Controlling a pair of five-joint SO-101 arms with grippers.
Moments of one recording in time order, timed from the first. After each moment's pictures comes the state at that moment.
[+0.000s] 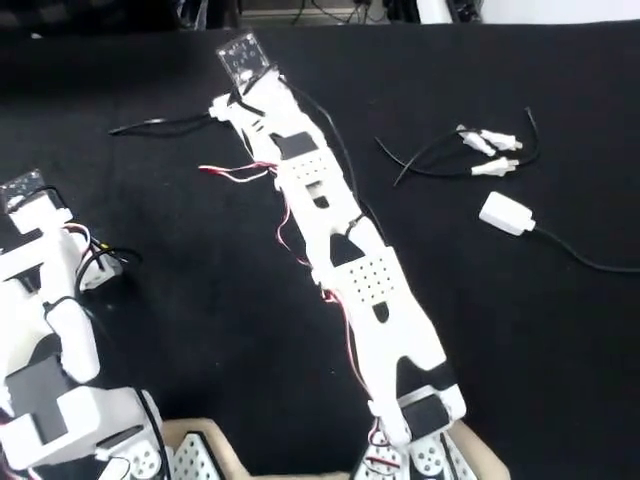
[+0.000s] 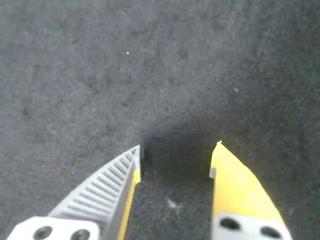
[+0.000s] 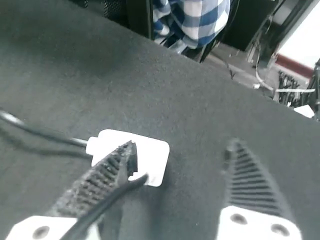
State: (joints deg) left arm -34.2 -7.3 41.8 48.8 0.1; right arm -24.2 72.1 -68.2 31.1 13.6
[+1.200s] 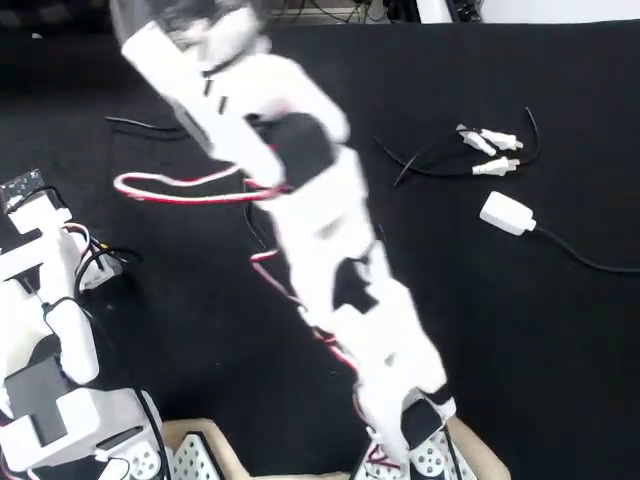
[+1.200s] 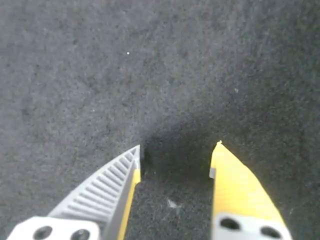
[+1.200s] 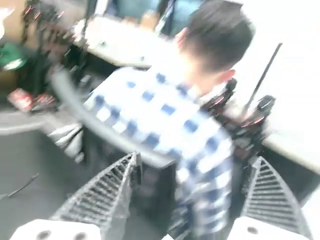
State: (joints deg) left arm -34.2 -7.3 41.8 48.8 0.1; right arm -36.6 35.4 -92.3 59.6 18.6
